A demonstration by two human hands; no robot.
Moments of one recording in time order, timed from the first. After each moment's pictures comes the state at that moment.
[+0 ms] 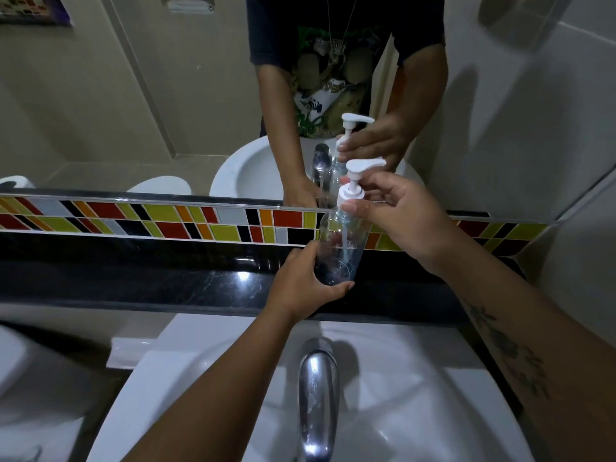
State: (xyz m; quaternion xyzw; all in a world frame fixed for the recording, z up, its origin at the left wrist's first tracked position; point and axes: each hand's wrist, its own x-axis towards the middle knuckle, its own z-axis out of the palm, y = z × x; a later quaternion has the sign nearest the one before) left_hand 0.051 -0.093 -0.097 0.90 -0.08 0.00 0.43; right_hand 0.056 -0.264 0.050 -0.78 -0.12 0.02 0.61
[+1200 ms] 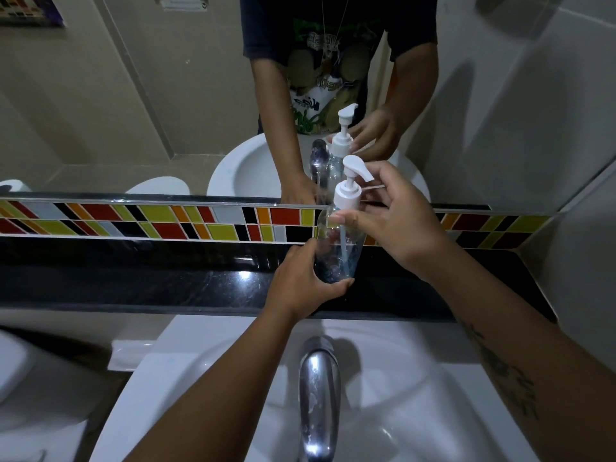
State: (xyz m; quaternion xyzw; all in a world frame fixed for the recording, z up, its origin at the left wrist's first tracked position) left_hand 0.049 -0.095 -0.097 0.90 -0.08 0.02 0.43; right_hand 0.046 -0.255 0.043 -0.81 -0.10 -0.03 0.58
